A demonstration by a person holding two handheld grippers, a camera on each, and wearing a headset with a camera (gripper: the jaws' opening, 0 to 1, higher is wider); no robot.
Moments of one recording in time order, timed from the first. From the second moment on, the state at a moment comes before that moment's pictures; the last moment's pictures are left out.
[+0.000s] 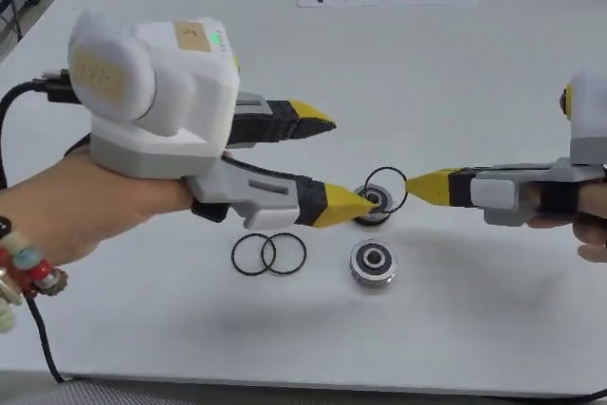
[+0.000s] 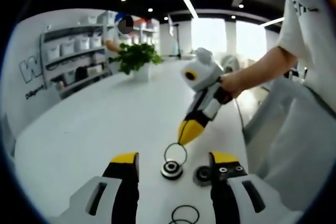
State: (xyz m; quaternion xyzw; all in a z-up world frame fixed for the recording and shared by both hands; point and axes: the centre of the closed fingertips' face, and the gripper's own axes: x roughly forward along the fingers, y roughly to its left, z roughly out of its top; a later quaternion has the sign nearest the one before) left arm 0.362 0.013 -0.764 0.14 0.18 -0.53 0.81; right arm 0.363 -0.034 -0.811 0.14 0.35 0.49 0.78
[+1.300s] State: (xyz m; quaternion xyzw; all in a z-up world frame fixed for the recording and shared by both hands) left arm 0.302 0.105 -0.696 0.11 0.13 -0.44 0.88; right arm 0.327 -0.062 -0.746 0.13 0.30 0.48 0.81
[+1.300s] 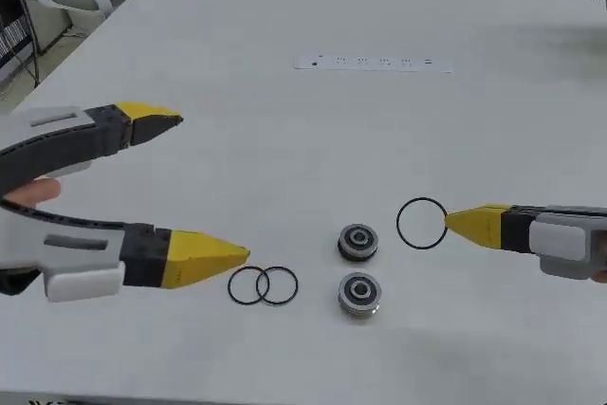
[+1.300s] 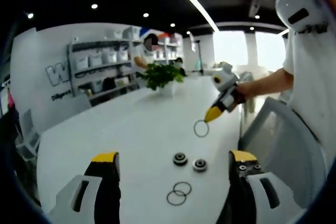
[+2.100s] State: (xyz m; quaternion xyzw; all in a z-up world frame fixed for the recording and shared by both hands) left arm 0.264 0.141 -0.726 0.12 0.17 -0.40 0.89; right arm 0.301 -0.031 -0.724 0.05 0.28 0.55 0.78
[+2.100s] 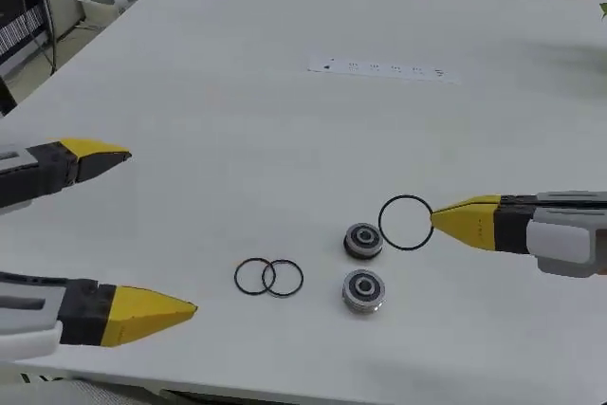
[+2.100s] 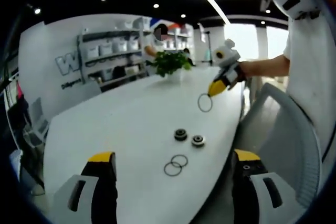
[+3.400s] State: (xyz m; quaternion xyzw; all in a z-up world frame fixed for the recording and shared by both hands) left arm 0.258 0.137 -0.762 0.09 0.21 -0.40 0.89; right arm 0.299 0.035 -0.782 -0.03 0.36 0.60 0.71
